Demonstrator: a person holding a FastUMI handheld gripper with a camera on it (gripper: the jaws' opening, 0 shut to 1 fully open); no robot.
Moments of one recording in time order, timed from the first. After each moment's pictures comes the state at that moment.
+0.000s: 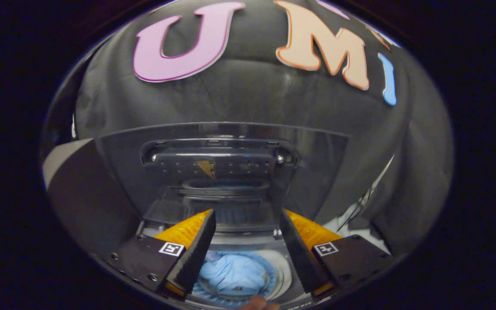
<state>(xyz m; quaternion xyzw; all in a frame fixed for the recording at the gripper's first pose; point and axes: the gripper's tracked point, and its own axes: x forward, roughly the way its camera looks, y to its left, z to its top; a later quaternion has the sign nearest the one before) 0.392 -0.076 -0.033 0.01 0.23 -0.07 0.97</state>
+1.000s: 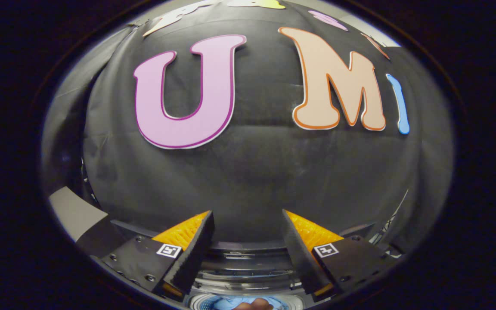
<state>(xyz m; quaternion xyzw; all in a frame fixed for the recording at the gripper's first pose) 0.461 -0.083 0.079 0.01 0.12 -0.04 0.99</state>
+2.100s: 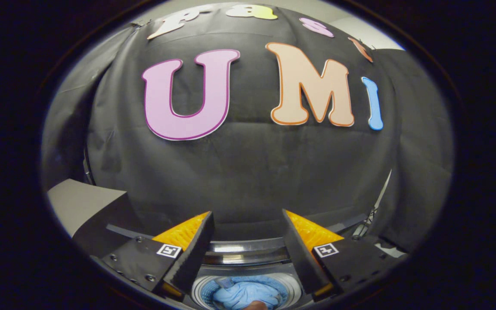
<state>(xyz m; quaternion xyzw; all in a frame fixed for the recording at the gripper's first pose) 0.371 -0.084 0.069 0.01 0.11 -0.09 0.99</state>
